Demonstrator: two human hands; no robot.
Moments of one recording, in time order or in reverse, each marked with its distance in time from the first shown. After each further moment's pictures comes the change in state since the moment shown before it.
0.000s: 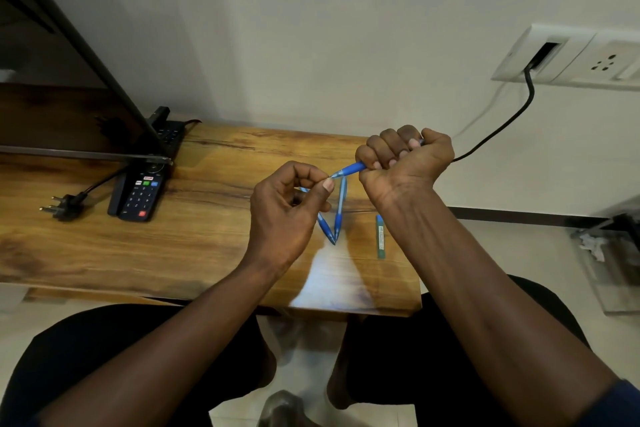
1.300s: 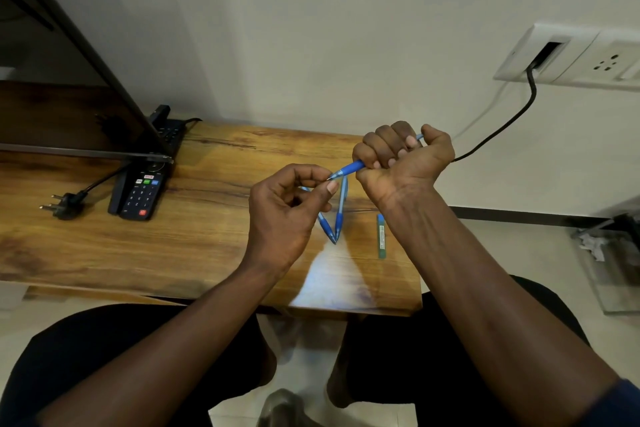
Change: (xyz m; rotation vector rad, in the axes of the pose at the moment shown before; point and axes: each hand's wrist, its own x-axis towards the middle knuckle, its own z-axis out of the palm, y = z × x) left_hand -0.003 0.001 -0.001 -0.069 0.012 0.032; right_hand 0.000 0.001 -0.002 0.049 -0.097 0.081
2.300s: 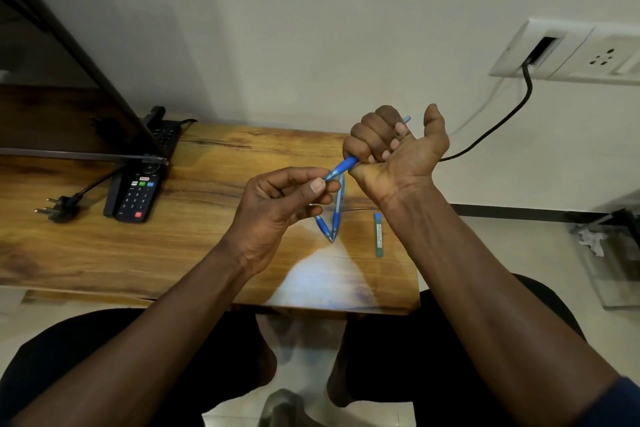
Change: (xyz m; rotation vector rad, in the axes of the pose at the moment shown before) left_hand 0.008 0.016 -0.016 -0.330 -0.266 -0.302; right_hand 0.003 -0.004 -0.001 0.061 -0.246 0.189
